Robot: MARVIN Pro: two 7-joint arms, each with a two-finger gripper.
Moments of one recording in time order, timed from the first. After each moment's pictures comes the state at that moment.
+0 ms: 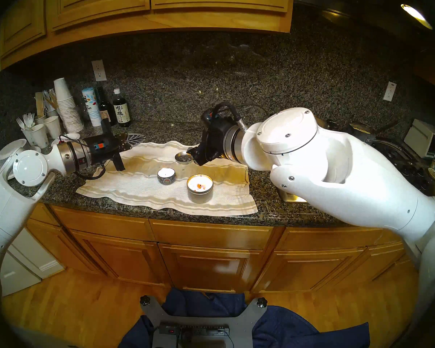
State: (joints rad) left arm 1.47 -0.64 -1.57 -1.87 0.01 -0.17 -0.60; right arm -0.57 -0.64 0.55 -2.24 1.11 0.80 -0.40
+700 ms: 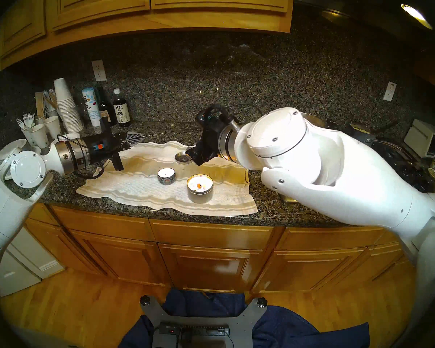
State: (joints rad) left arm 1.51 -0.62 -1.60 -1.91 0.05 -0.18 -0.58; right arm -0.53 -0.68 0.49 -2.22 1.01 0.83 -0.40
